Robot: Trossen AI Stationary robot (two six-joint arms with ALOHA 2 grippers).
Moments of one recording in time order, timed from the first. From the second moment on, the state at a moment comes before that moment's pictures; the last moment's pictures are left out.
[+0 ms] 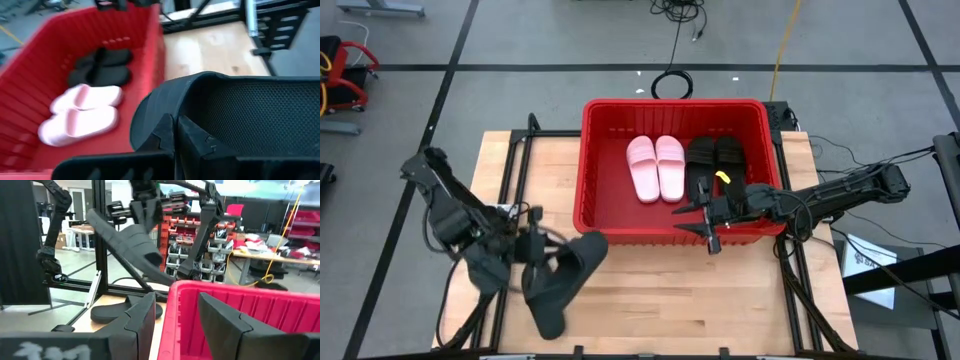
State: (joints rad) left arm -0.80 1.18 1.32 -0.93 -0.75 -0.41; right arm 0.14 1.11 0.60 0.56 0.01 -0.07
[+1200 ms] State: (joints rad) left arm 0.51 1.24 1.32 -0.57 0.23 0.29; right arm -0.57 0.94 0.60 0.44 -0.32 -0.04
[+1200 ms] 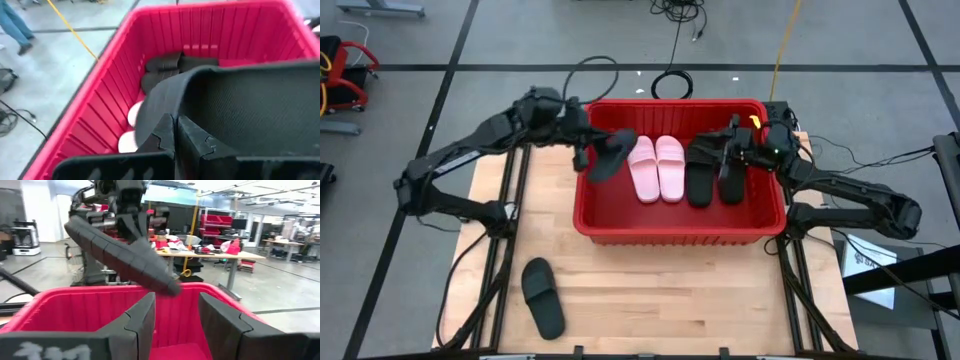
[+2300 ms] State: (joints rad) left arm 0.78 1.42 1.06 -0.29 0.37 0.35; right arm -0.65 0.95 0.60 0.42 -0.40 -0.08
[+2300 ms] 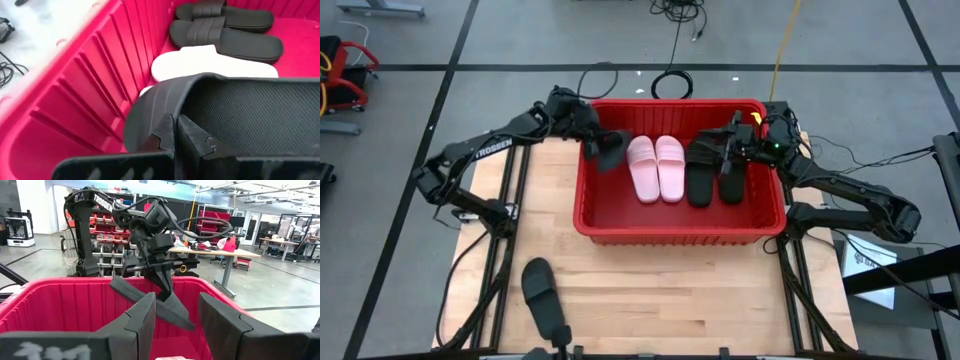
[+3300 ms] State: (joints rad) left arm 0.71 1.51 1.27 -0.53 0.14 0.44; right arm -0.65 1.03 0.60 0.45 -0.40 -0.10
